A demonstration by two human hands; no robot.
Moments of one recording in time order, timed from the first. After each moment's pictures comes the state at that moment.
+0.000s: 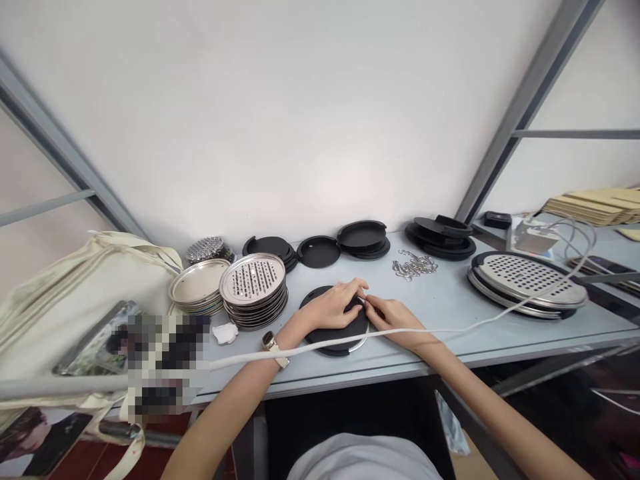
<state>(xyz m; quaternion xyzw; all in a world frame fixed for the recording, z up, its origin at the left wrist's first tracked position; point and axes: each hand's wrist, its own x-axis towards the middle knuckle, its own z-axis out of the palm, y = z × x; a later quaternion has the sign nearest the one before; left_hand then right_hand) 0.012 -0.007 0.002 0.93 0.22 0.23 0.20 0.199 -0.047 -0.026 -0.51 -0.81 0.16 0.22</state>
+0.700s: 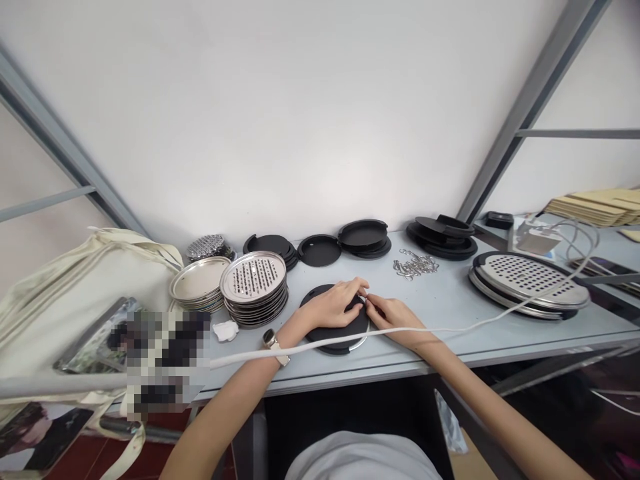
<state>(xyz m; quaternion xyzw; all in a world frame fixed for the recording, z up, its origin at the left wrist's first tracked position) 0.012 -0.008 0.003 0.93 0.22 0.23 0.20 0.199 -0.047 -0.026 -0.51 -0.81 0.16 0.23</state>
